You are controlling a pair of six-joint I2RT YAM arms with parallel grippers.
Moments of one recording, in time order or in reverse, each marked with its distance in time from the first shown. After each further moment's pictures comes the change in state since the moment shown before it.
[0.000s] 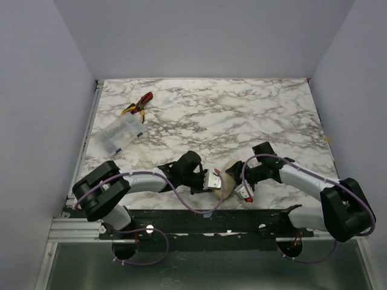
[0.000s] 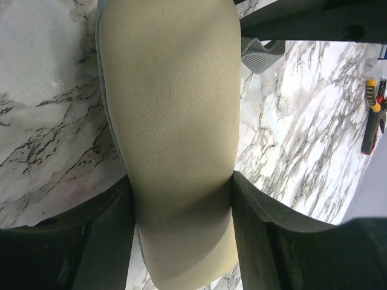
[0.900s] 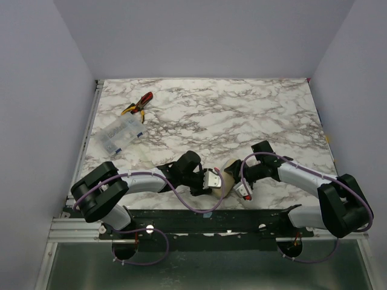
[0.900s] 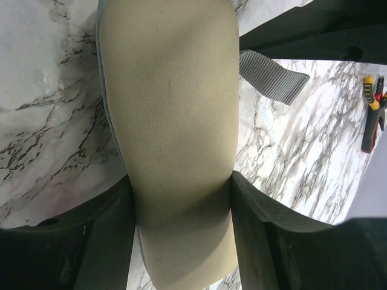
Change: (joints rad) left arm -0.001 -0.015 -0.001 -0.011 -0.037 -0.023; right arm 0.000 0.037 0.012 0.040 -0.008 0.030
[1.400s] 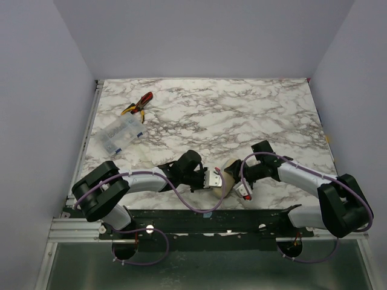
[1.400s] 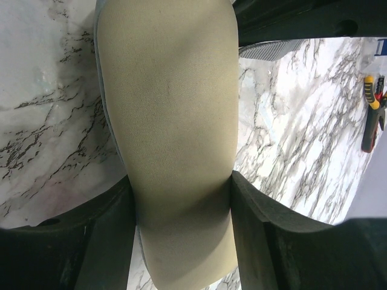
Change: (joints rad) left arm 0.002 0.011 0.013 0.001 -0.042 0.035; right arm 0.000 0.001 0.002 0.001 -0.010 0.000
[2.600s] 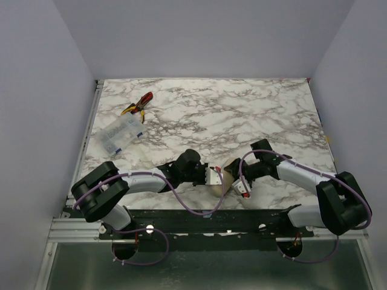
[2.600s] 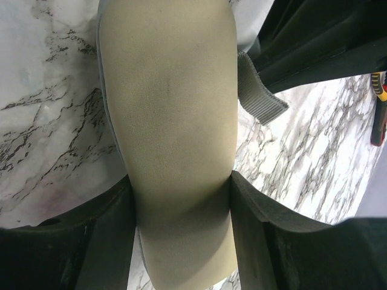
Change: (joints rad) left arm -0.002 -0.007 -0.015 0.127 -0.131 0.072; right arm 0.000 0.022 0.022 0.003 0.001 0.045
